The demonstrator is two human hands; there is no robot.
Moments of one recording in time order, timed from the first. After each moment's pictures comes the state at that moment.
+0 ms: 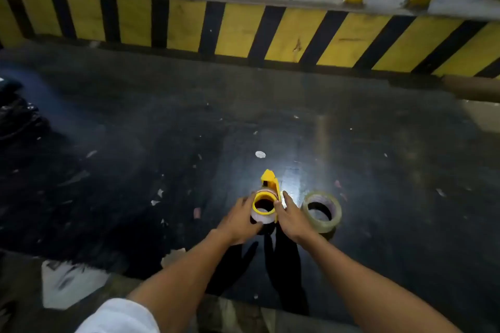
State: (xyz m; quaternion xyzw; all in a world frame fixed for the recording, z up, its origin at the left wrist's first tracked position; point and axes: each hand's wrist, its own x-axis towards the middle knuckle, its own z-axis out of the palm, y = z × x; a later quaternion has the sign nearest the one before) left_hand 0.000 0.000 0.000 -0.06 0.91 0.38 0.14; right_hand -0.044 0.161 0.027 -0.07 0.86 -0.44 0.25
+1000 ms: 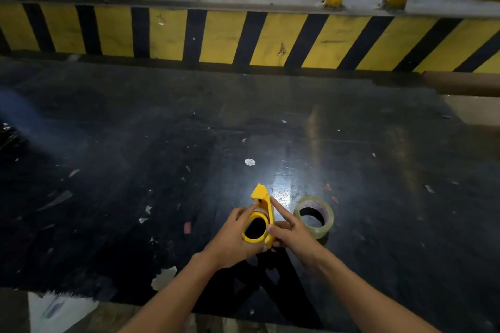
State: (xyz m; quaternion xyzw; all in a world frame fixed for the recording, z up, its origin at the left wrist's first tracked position) left_hand 0.014 0.001 0.012 -0.01 0.90 0.43 0.11; right_hand -0.035 0.194 0.019 -0.06 0.67 -0.67 0.32
